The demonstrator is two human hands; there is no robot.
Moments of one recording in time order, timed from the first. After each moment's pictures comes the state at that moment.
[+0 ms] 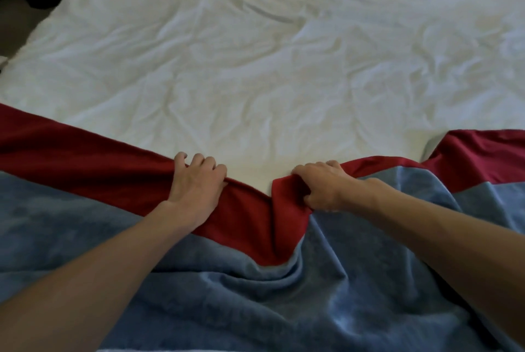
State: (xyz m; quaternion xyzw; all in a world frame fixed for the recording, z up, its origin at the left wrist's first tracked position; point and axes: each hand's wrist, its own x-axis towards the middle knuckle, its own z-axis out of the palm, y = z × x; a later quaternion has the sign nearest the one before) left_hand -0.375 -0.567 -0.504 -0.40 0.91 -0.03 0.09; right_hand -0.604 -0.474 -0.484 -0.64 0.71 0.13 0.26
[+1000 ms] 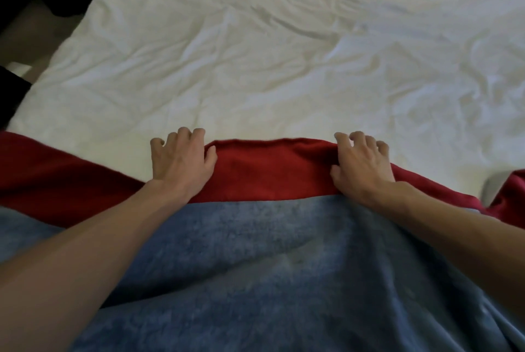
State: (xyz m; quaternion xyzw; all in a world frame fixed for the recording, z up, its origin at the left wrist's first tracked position) left_hand -0.364 -0.698 -0.481 -0.54 0.84 -0.02 0.00; right_hand -0.619 -0.562 -0.472 -0.54 0.84 0.06 0.06
